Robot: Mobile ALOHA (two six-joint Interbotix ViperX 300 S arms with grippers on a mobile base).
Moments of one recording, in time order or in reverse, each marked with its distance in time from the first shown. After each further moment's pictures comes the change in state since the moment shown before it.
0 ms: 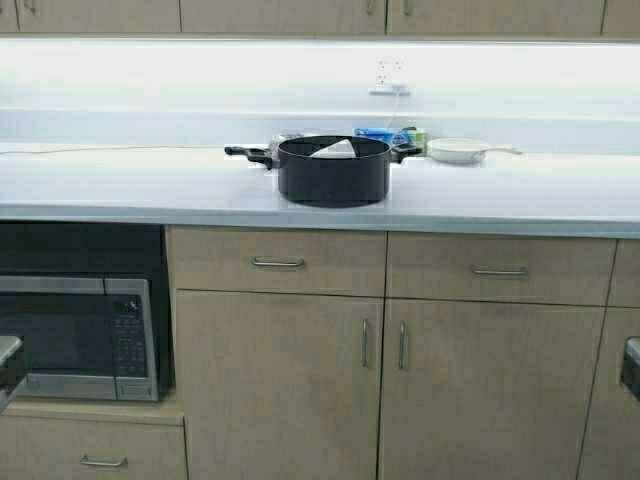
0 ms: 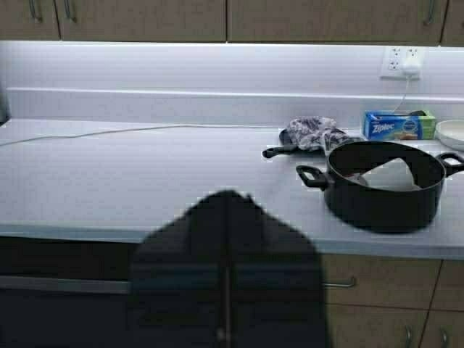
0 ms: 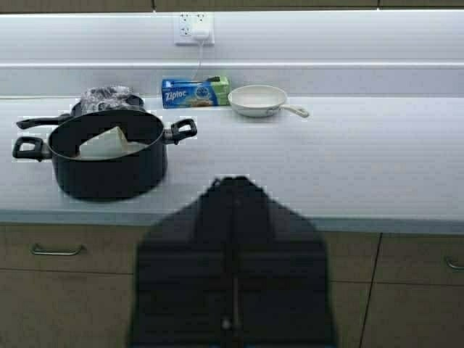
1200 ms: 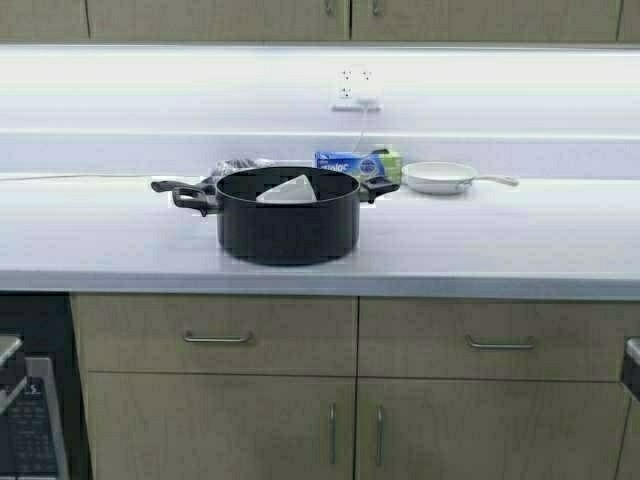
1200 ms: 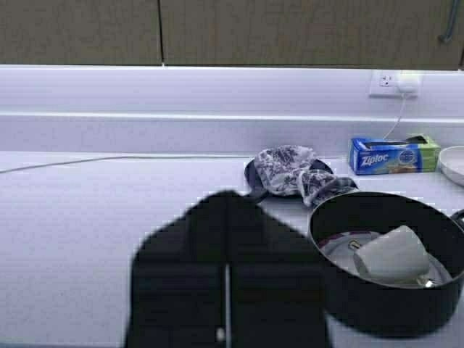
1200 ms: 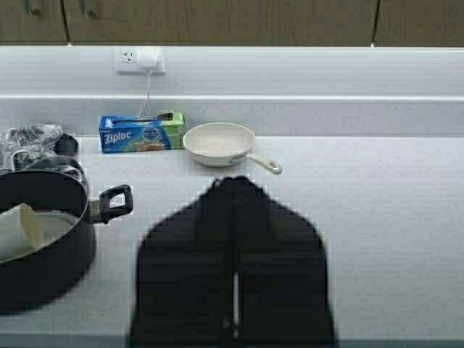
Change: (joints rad) left arm -0.002 0.048 0.008 0.000 -0.008 -0.006; right arm 0.000 -0.002 0.008 -0.012 0.003 -0.003
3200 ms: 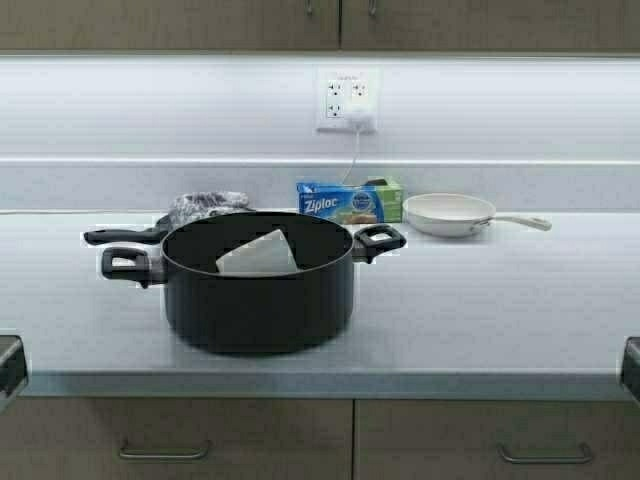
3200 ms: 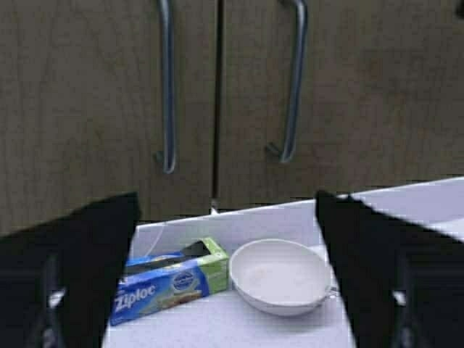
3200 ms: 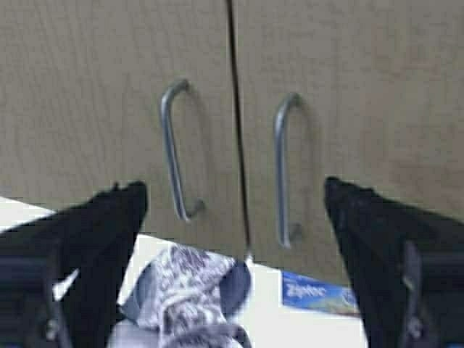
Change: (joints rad) left arm -0.726 0.965 -0.581 -0.546 -0.538 0.402; right arm 0.506 0.706 -0.650 0.262 -0.089 -0.186
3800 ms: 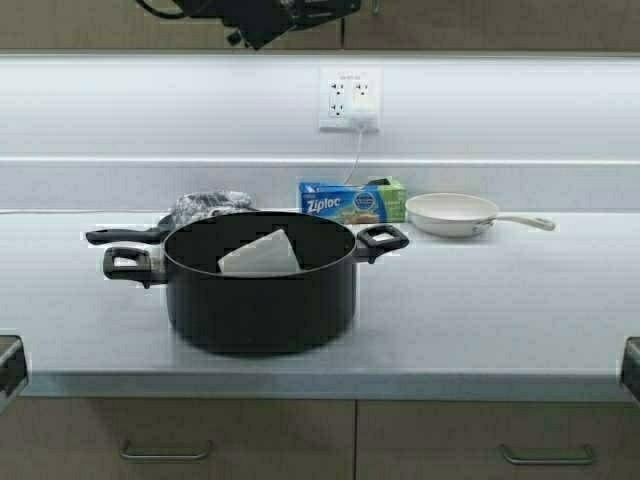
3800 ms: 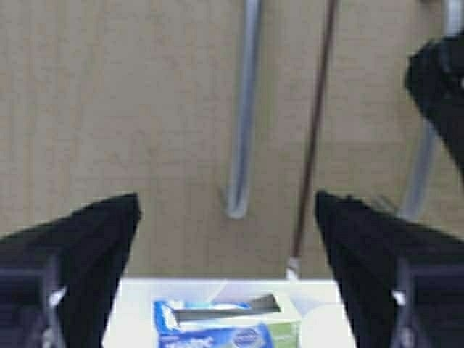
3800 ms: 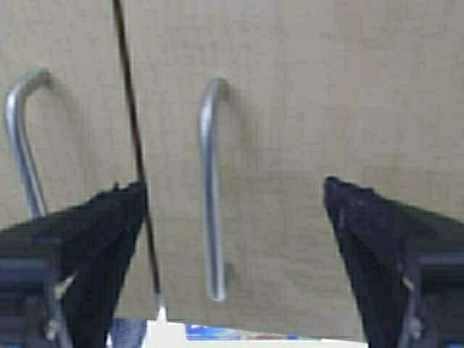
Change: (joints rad) left arm 0.054 0.282 -0.290 -0.152 -0.124 0.057; right arm 0.061 0.334 -0.222 0.534 -0.265 -0.522
